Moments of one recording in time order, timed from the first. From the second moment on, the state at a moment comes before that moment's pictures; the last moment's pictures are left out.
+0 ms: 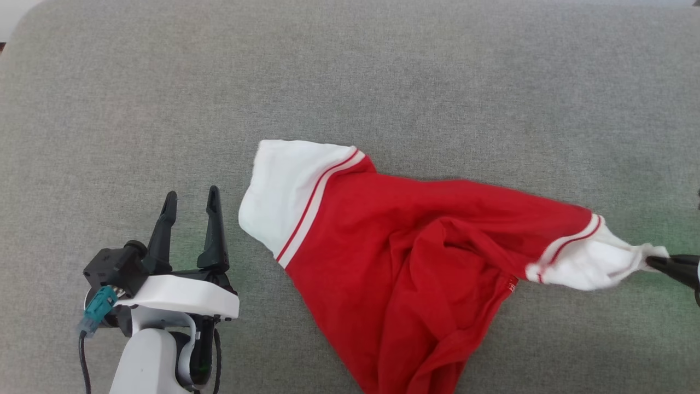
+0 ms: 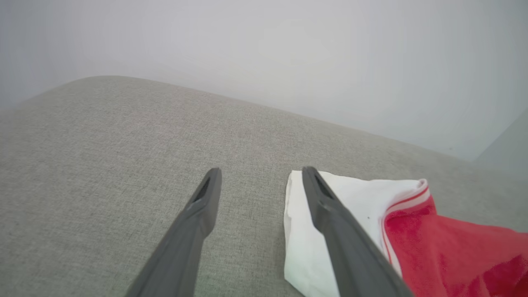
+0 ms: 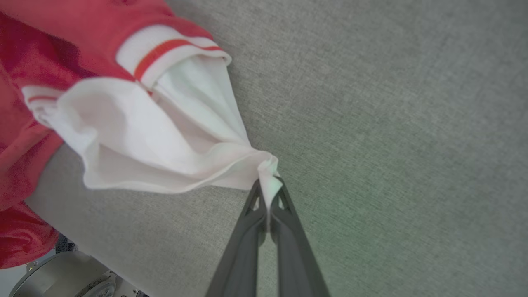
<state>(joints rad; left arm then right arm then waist) -0.24 0.05 -0.01 0.27 -0.32 -0.11 -0.26 -0.36 -1.02 0.47 0.02 1.06 0.13 0.73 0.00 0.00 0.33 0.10</state>
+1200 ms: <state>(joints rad) -0.90 0.76 -0.87 0.35 -1.01 -0.13 0.51 -0.30 -0.77 0.06 -0.03 0.89 0.13 0.29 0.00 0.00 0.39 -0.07</state>
